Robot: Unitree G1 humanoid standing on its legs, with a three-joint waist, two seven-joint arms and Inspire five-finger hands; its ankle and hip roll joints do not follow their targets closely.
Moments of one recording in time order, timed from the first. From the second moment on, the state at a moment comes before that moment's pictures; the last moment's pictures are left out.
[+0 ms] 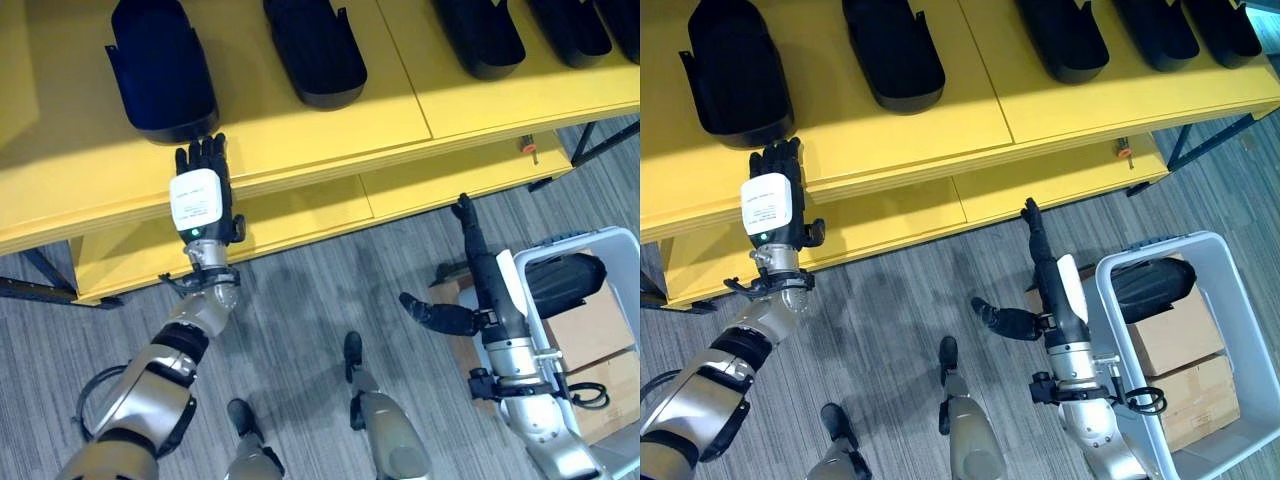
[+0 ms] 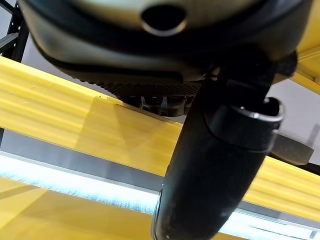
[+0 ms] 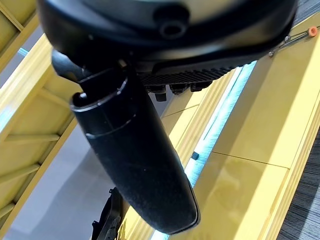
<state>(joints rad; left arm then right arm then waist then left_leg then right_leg) -0.76 0.54 -0.45 0.86 0.51 0.02 0.78 0.16 -0.56 0.23 -0.28 -0.08 -0.30 -0.37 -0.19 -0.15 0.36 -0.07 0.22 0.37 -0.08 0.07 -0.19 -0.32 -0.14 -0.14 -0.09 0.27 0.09</state>
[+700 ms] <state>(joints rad) -0.79 0.56 -0.47 0.89 0.51 0.02 0.78 0.15 -0.57 0.23 -0.32 -0.08 -0.31 -0.37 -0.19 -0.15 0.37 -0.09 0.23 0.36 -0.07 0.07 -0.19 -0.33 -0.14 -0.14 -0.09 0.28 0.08</state>
